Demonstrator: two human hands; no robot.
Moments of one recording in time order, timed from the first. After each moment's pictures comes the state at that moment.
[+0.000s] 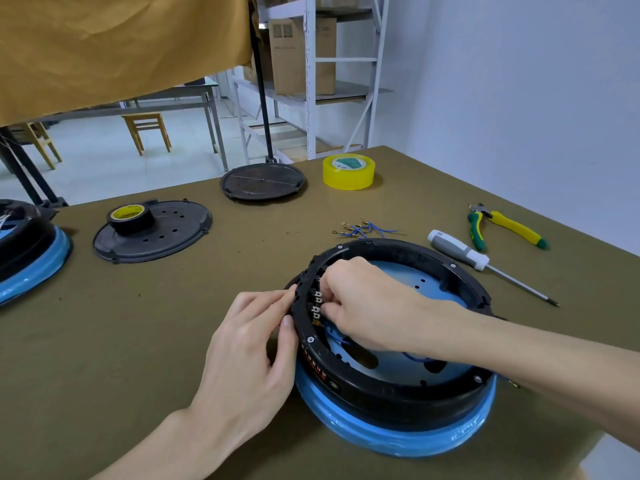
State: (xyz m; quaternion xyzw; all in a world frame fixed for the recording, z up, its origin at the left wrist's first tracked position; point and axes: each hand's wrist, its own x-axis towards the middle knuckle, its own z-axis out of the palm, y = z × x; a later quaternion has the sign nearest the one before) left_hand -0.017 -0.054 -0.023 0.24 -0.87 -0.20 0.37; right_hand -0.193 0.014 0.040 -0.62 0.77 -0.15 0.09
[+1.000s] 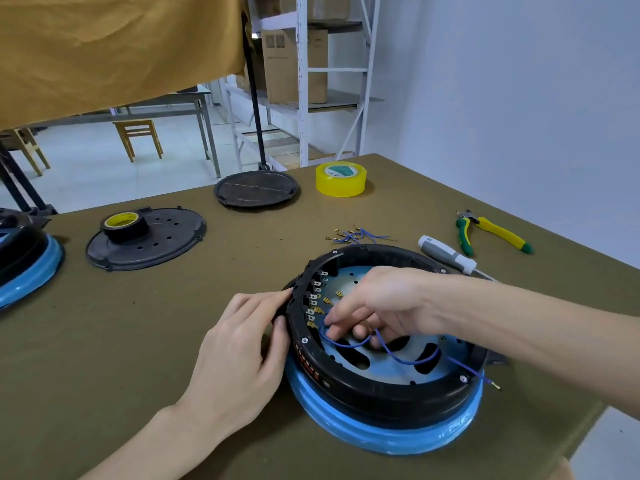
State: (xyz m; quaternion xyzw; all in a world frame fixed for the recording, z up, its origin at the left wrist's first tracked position) left_hand -0.015 -0.064 -0.019 0.22 -0.89 -0.19 0.35; right_hand -0.220 0.028 0.062 -0.30 0.73 -0.28 0.55
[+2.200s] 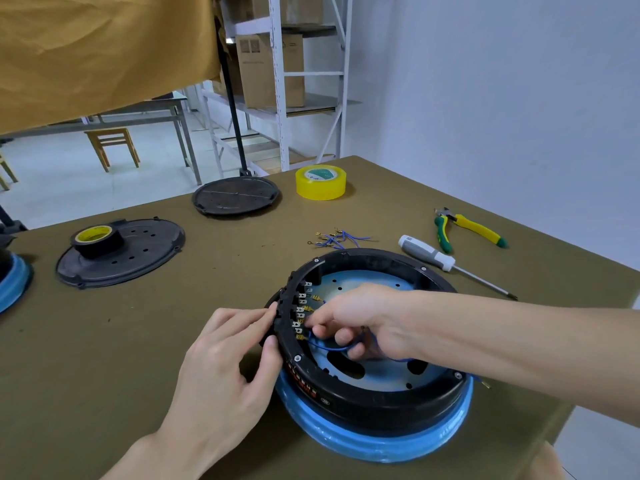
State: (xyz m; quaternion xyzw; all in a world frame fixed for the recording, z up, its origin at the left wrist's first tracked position) left_hand -0.013 -0.057 -0.019 0.20 -0.88 -0.22 0.38; right_hand -0.194 0.028 0.050 -0.17 0.75 -0.37 0.52
